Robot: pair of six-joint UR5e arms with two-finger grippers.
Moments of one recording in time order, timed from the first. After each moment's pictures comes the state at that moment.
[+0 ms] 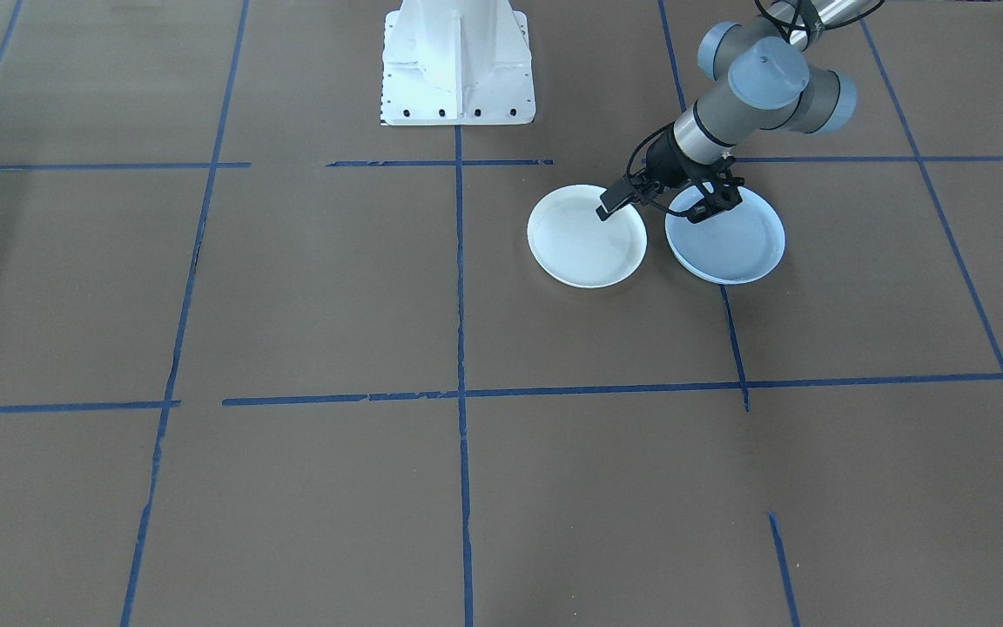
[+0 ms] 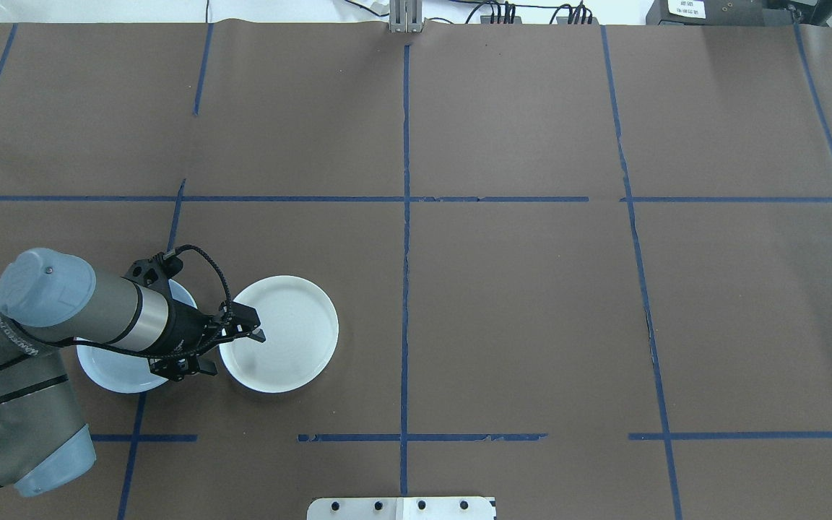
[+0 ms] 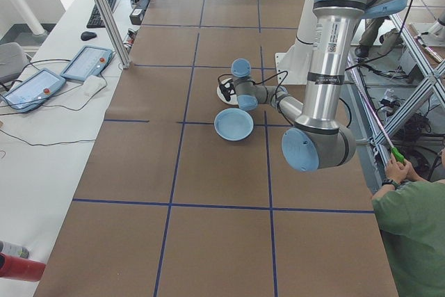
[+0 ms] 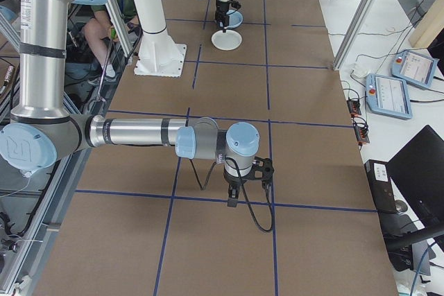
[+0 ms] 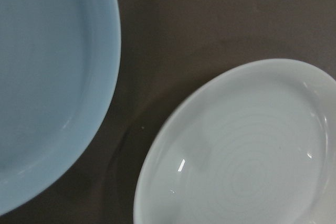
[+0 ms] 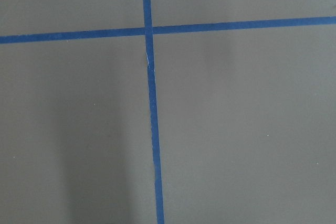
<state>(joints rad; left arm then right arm) -0.51 -1.72 -1.77 -2.33 -2.06 -1.85 1.56 -1.69 1.73 -1.64 2.31 0.06</state>
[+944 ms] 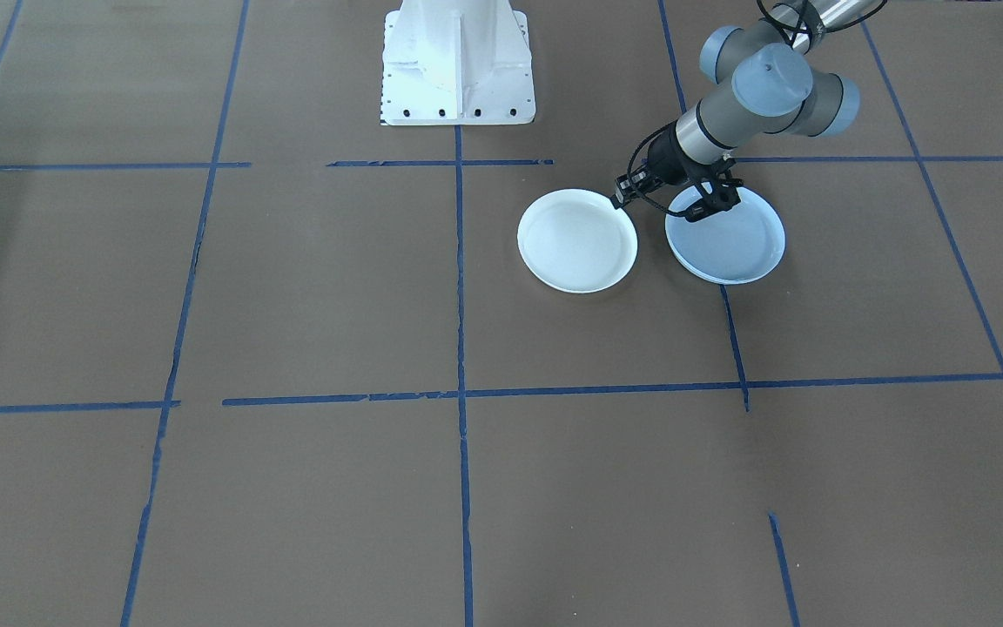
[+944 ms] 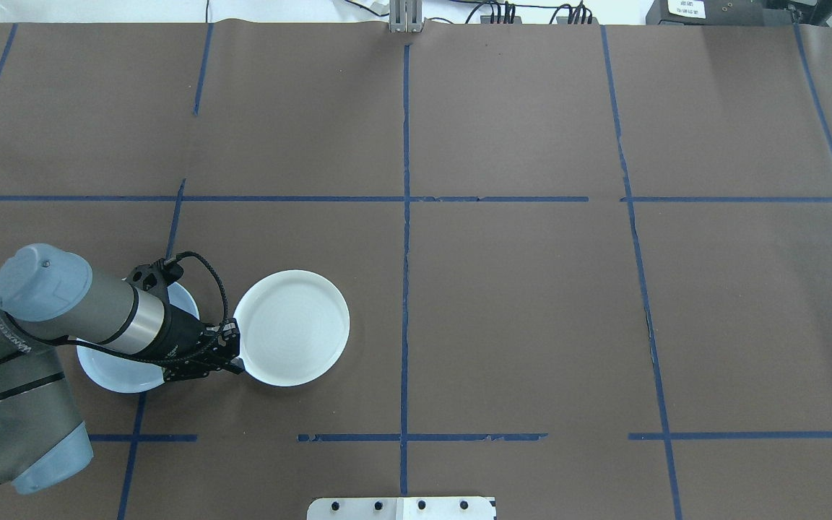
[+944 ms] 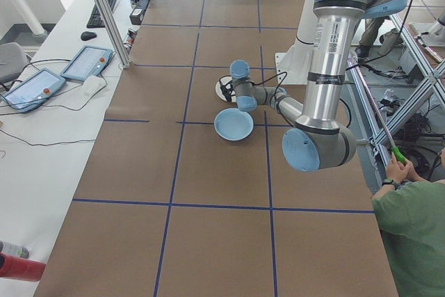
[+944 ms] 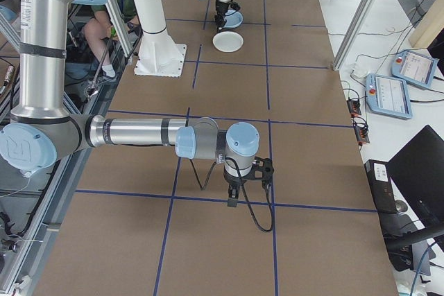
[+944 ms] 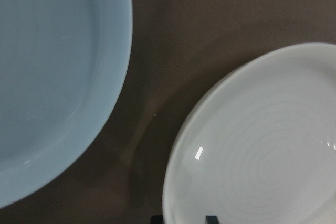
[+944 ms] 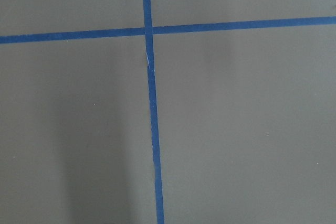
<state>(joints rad) -0.51 -1.72 -1.77 -2.33 -2.15 -1.84 1.56 -1.69 1.73 -1.64 2.31 0.06</state>
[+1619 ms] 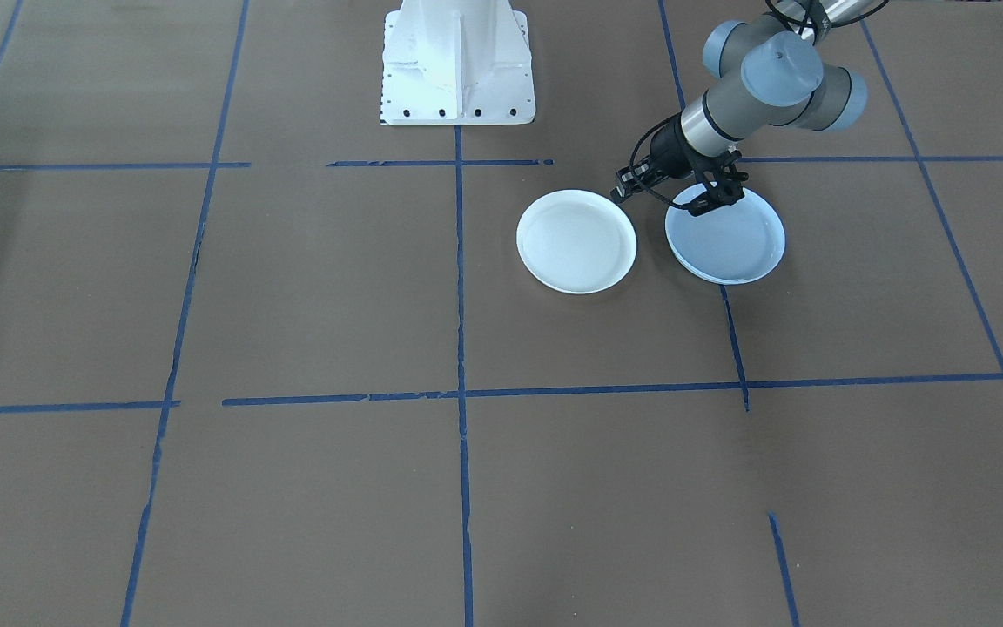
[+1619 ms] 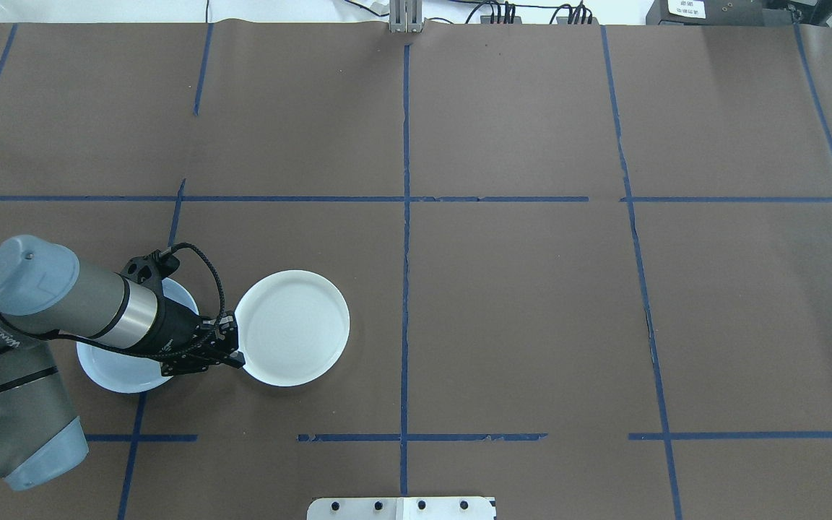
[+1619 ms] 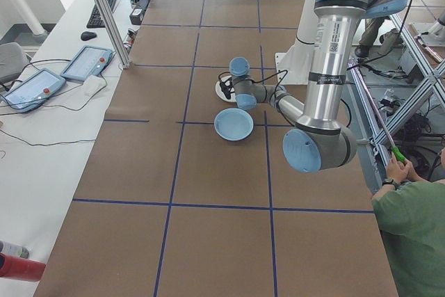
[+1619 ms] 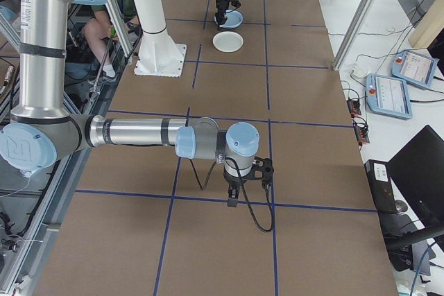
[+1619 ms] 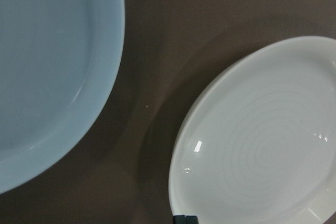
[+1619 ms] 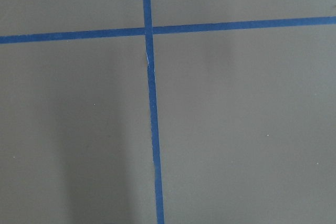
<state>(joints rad) -0.53 -1.71 -1.80 -2.34 -2.16 -1.84 1.56 -1.69 1.73 -1.64 2.31 0.06</state>
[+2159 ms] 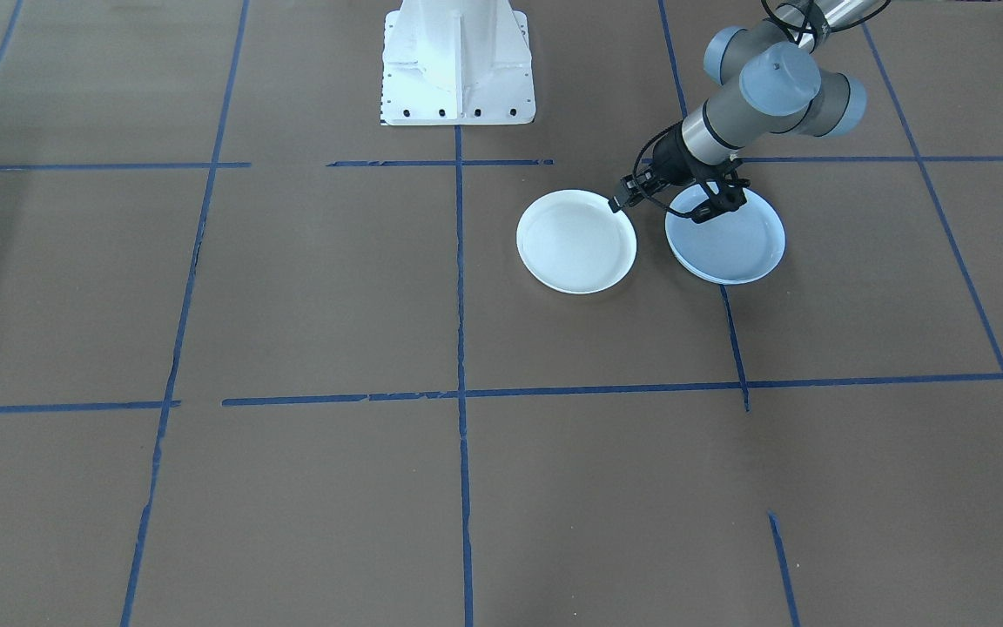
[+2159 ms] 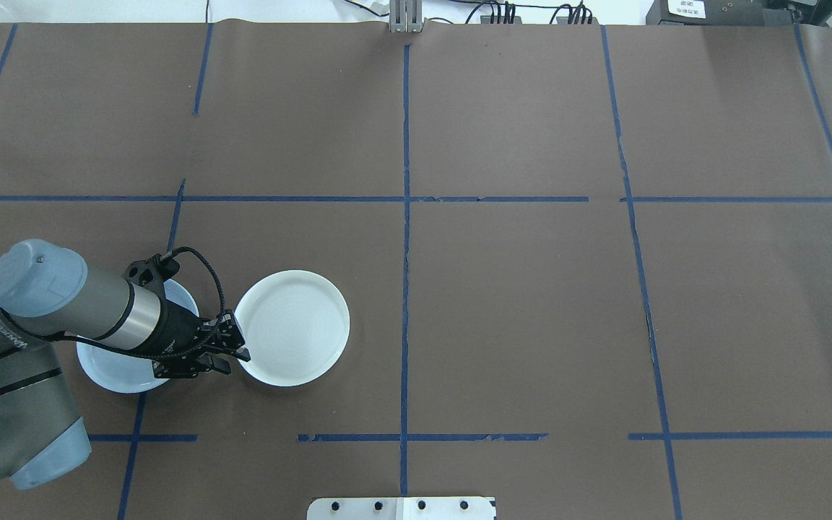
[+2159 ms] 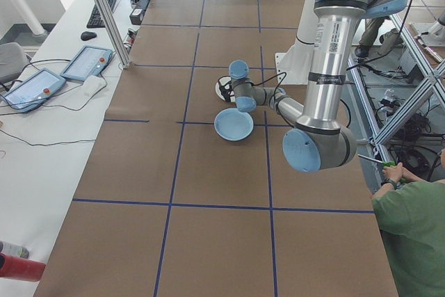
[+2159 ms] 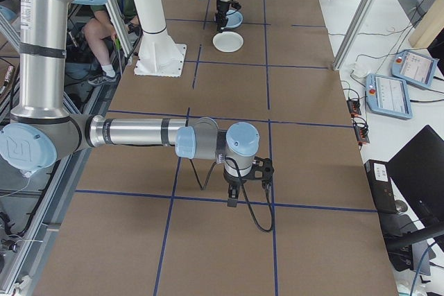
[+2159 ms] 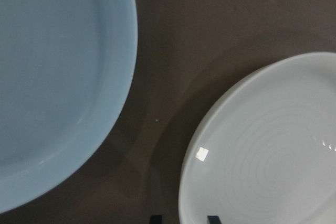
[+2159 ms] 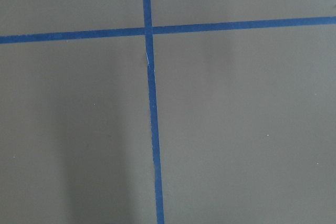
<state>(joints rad) -0.53 -1.72 -1.76 -2.34 -2.15 -1.84 1.56 -1.69 1.73 -1.64 2.31 0.06</state>
